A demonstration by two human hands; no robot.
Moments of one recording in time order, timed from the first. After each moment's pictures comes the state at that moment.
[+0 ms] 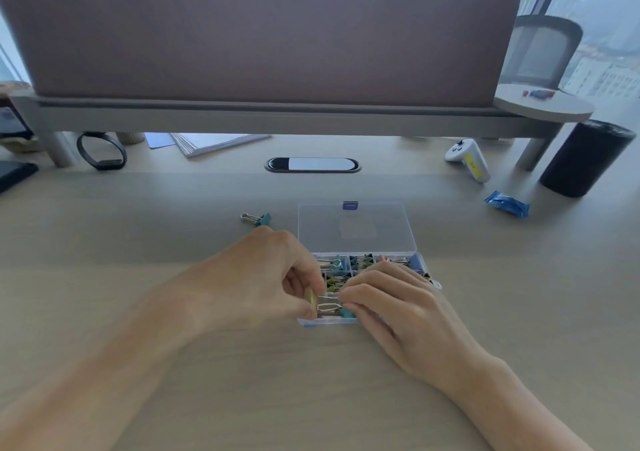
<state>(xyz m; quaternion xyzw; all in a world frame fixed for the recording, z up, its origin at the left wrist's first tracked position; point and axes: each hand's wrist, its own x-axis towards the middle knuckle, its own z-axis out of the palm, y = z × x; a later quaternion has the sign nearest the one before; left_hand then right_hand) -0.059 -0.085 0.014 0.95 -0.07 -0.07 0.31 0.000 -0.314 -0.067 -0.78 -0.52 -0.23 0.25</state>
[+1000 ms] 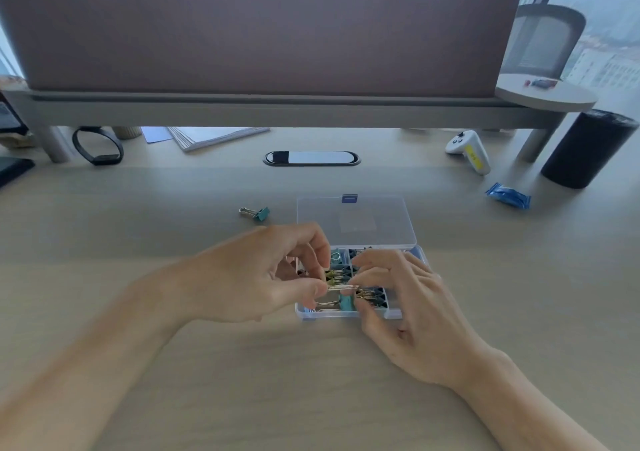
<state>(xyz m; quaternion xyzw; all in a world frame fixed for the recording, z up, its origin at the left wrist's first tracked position) -0.060 -0.077 0.013 0.90 -0.12 -0.11 0.40 -0.009 -0.317 -0.064 -0.81 -0.45 -0.15 0.34</state>
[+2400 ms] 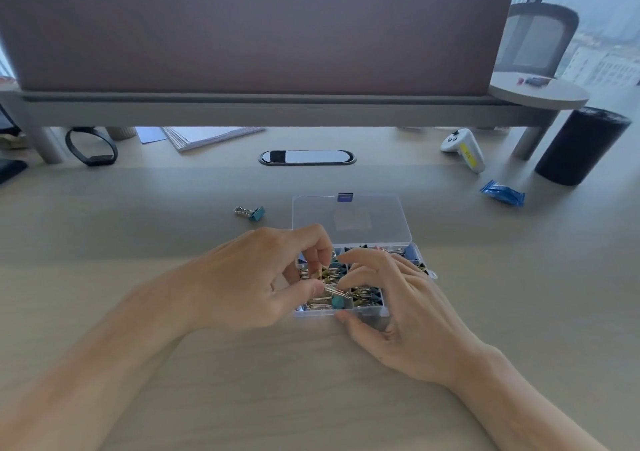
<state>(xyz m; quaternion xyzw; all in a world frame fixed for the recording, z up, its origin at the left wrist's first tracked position) -0.060 -0.084 0.007 0.95 -0.17 -0.02 0.27 -0.010 -0.316 -0.062 -0.84 -0.43 -0.12 0.30</state>
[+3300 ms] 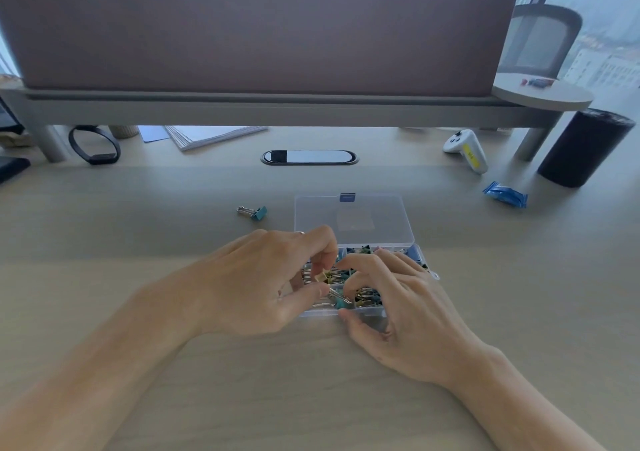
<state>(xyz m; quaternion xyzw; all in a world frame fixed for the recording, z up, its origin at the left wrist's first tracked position) -0.064 -0.088 0.010 0.97 -0.18 0.00 0.19 -0.011 -0.310 -0.058 -0.84 -0.45 -0.16 0.24</state>
